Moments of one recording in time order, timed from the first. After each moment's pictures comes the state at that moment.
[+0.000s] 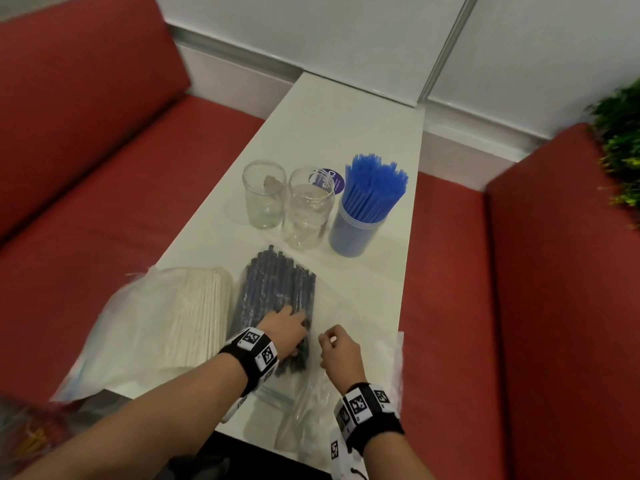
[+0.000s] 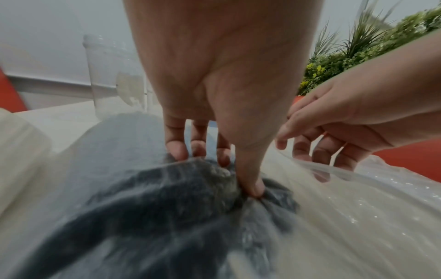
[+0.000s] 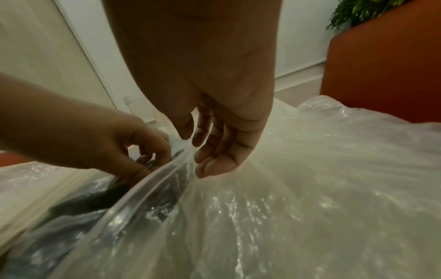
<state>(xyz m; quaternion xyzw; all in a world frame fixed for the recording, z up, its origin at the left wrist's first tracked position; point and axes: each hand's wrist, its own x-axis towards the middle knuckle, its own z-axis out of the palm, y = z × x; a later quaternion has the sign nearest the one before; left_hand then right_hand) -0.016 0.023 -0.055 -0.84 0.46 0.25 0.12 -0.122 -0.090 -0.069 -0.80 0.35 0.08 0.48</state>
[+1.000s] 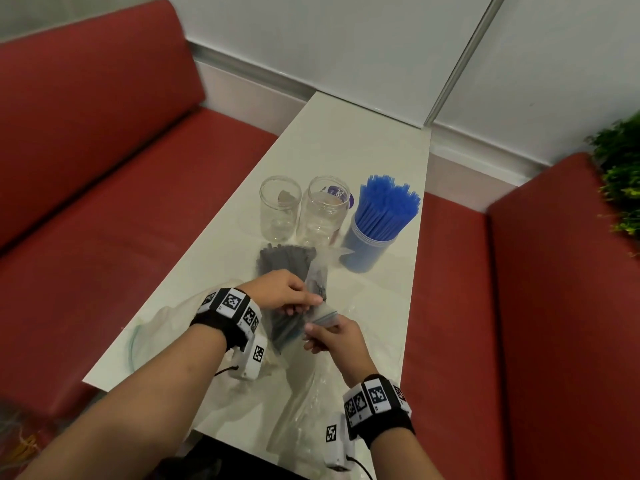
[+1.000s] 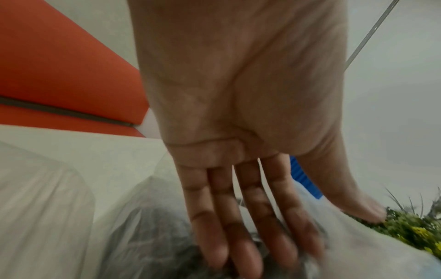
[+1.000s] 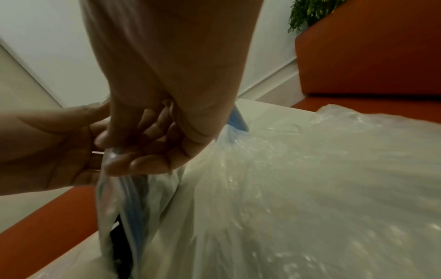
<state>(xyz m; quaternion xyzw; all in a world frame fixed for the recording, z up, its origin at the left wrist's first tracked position) 0.076 0.057 -0.006 -0.76 0.27 0.41 -0.43 -0.083 -0.081 -0.025 -0.64 0.25 0.04 0.72</state>
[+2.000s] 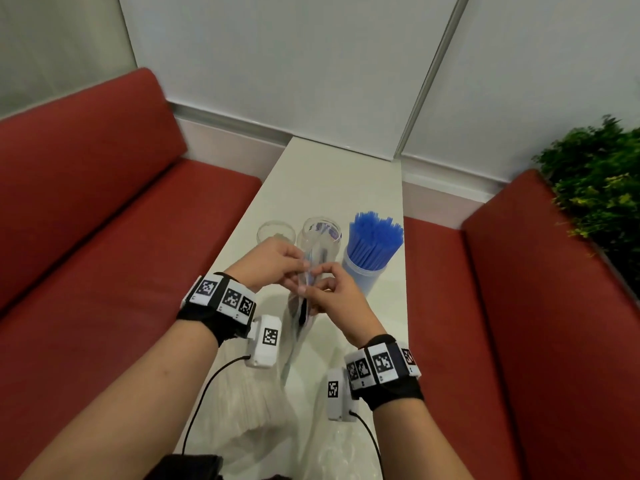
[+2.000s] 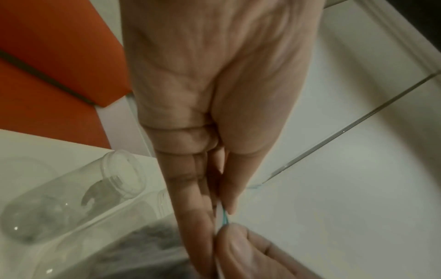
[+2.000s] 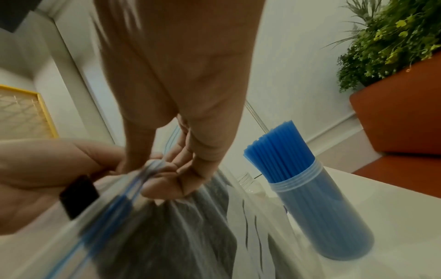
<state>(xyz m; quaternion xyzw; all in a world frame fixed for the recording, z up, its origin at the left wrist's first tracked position) 0.125 0.069 0.125 -0.69 0.24 0.35 -0.58 -0.003 -0.061 0.110 -0.72 0.17 -0.03 0.67</state>
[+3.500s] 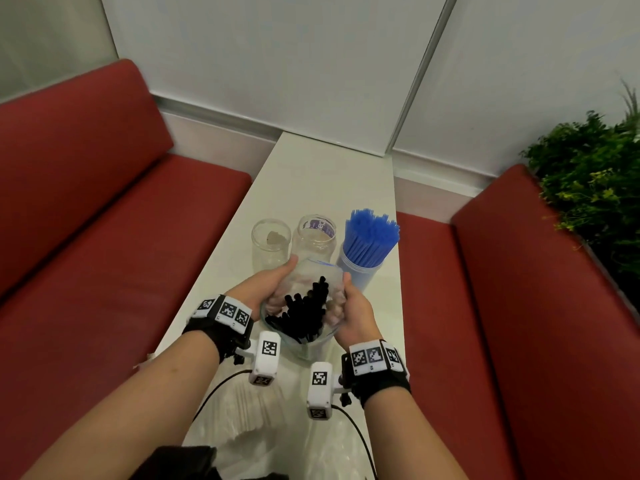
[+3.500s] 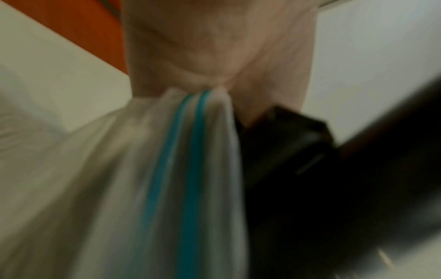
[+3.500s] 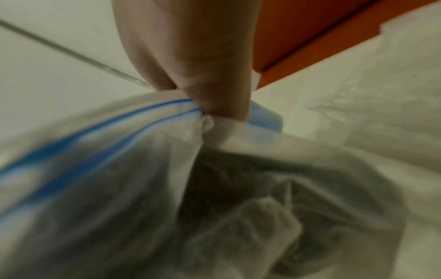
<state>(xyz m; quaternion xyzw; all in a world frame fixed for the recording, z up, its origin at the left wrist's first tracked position) 0.123 0.070 0.069 -0.62 0.04 0.50 -0.60 0.003 -0.067 0.073 -0.34 0.38 -0.09 0.86</state>
